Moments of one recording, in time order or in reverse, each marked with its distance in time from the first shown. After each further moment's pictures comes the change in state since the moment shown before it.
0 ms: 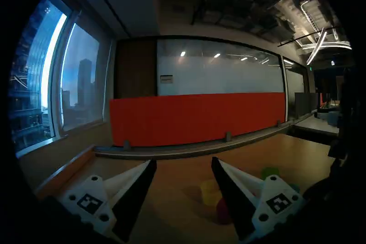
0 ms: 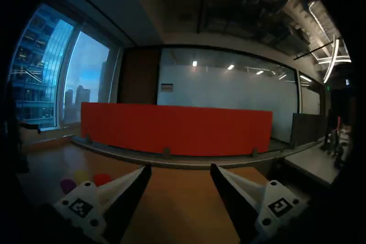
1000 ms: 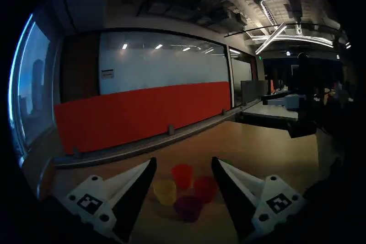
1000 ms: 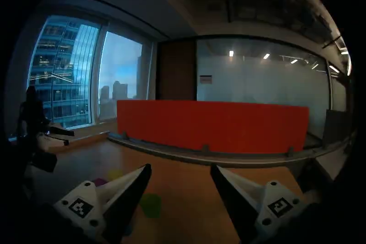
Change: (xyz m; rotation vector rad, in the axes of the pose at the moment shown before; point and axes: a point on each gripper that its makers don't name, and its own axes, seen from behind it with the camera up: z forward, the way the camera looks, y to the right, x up) left arm 0.002 0.105 0.012 -0.446 -0.070 0.078; right arm 0.014 -0.052 0.021 0.302 -0.082 0.023
